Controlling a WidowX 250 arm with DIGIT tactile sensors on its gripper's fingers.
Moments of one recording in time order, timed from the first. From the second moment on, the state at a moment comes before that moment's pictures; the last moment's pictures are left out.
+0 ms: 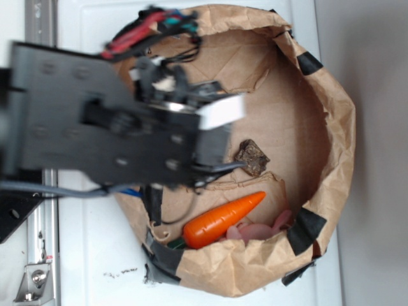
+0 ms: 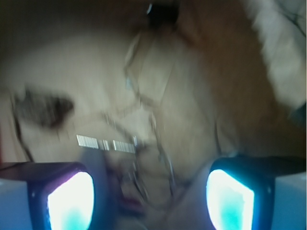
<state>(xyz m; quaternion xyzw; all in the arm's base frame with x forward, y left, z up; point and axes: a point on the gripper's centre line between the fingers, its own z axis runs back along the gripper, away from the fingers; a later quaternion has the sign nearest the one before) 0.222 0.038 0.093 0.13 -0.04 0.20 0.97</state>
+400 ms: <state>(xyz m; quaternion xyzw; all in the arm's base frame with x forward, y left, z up) 0.211 0.050 0.086 0.09 0.00 0.17 0.98</state>
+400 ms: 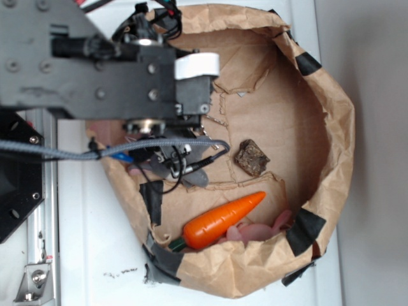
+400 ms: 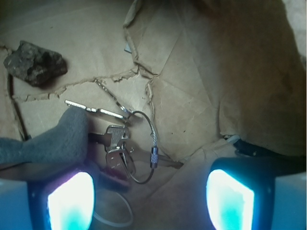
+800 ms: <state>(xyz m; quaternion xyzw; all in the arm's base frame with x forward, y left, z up) 0.223 0.065 0.065 0.12 0.00 0.19 0.98</state>
